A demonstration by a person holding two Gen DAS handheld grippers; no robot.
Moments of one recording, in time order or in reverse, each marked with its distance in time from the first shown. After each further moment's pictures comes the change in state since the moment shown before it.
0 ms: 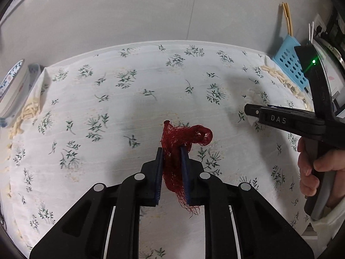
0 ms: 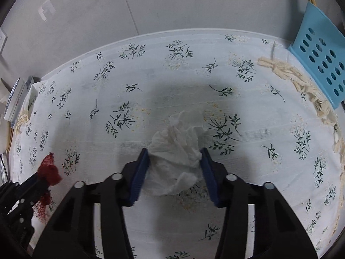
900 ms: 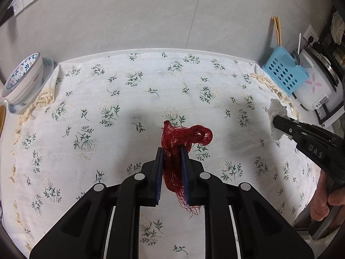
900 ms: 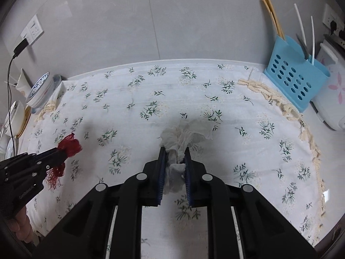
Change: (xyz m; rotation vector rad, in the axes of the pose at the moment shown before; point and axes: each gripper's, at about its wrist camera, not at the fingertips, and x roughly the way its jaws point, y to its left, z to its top) left arm -0.051 0.003 -0.022 -0.038 -0.038 -0.036; right arm -0.115 0.021 -0.065 -0.071 -0.176 -0.005
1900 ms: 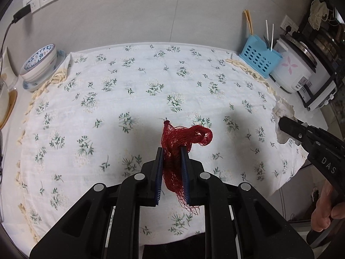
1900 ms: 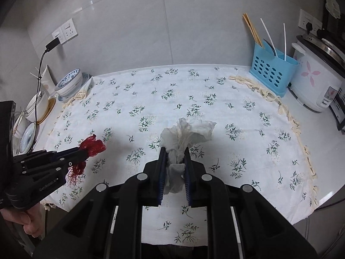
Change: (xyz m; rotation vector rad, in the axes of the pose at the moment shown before) left arm -0.076 -0.036 -0.089 0.015 -0.016 -0.022; right arm -0.113 0.010 -0.092 -0.011 -0.089 0.037
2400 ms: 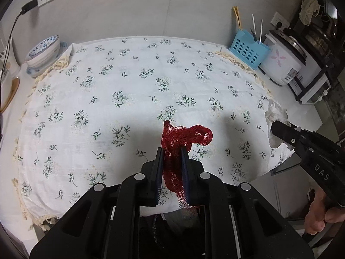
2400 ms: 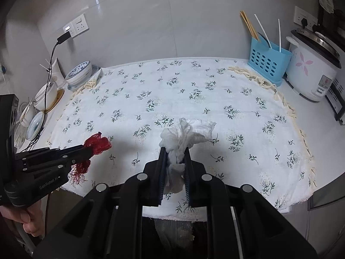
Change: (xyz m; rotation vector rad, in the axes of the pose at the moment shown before) left arm -0.028 -0.023 -0.048 -0.016 0.000 -0.022; right arm -0.036 -0.002 -0.049 -0.015 0.005 0.029
